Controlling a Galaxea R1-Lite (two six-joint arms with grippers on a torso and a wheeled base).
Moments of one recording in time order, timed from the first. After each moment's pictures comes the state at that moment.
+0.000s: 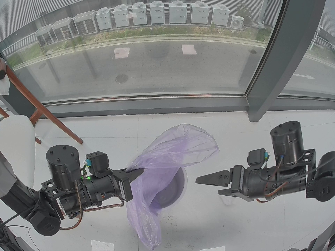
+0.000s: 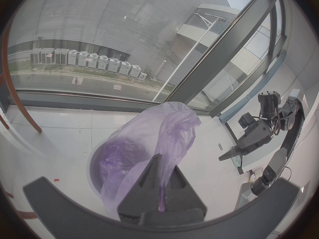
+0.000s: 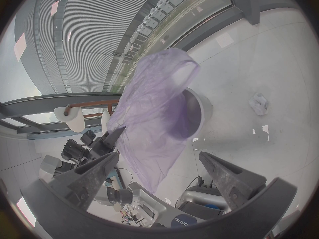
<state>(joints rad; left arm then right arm) -0.56 1.75 -0.35 -1.15 -0.17 -0.29 0.70 1.66 -0.71 -0.32 0.27 0.89</state>
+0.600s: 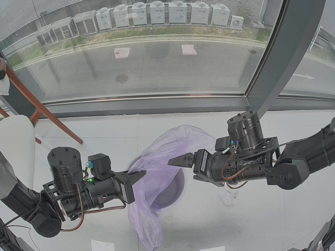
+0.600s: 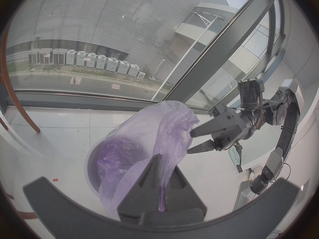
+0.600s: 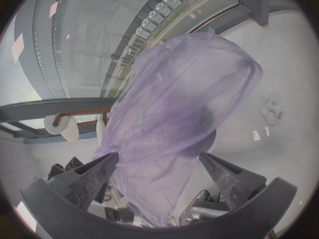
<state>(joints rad) -0.58 1.76 -0.34 -1.15 -0.17 -0.28 0.72 1.91 -0.99 -0.32 0.20 0.94</state>
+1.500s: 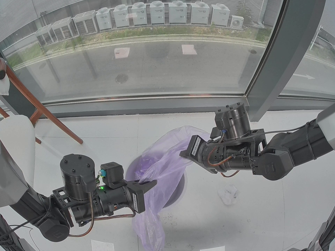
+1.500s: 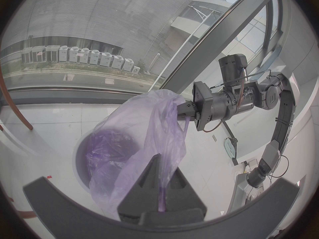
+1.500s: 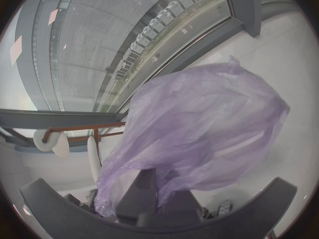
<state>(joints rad) -0.65 1.82 -0.36 -1.16 -0.17 -0.28 0.70 1.99 -1.10 -0.31 0.06 0.89</state>
